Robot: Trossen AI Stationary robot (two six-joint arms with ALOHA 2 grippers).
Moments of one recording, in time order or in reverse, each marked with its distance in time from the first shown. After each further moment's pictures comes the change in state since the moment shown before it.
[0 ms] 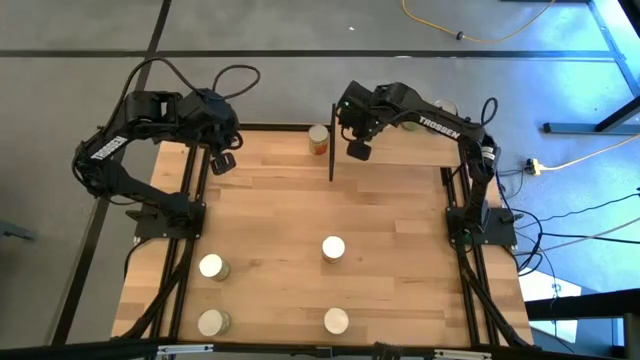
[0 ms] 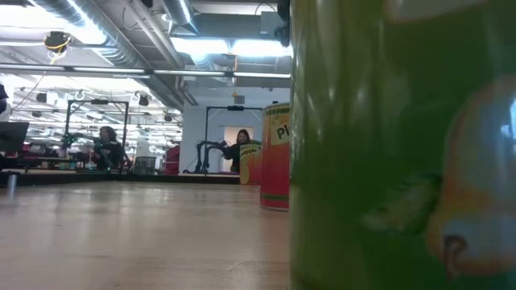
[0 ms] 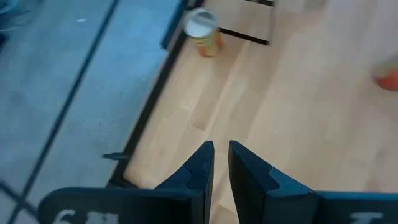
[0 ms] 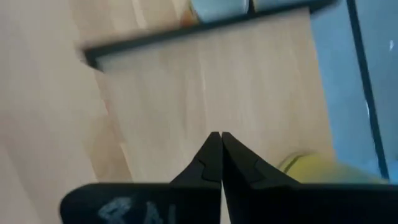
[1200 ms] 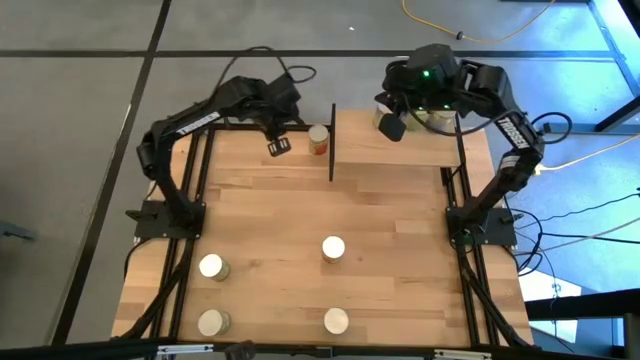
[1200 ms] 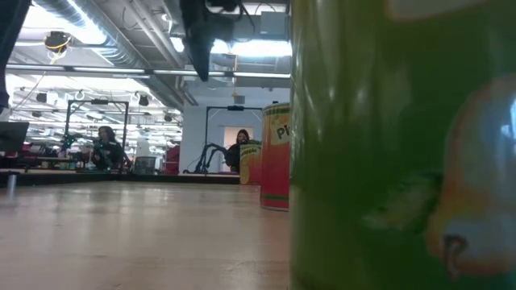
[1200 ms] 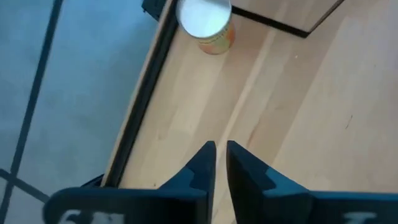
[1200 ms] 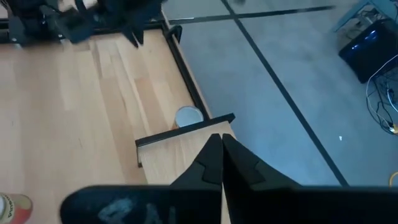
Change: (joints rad) left arm 0.239 0.444 0.000 0.232 0.149 0.188; right arm 0.073 -0.237 0.332 -0.047 0.021 0.041
